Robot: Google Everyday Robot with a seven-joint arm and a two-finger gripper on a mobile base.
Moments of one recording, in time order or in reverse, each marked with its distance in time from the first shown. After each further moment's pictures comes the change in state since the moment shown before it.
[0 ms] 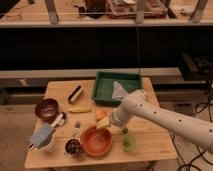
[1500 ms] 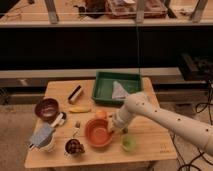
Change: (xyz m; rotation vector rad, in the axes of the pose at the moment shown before) arm -0.001 0.021 0.001 0.082 -0.093 0.104
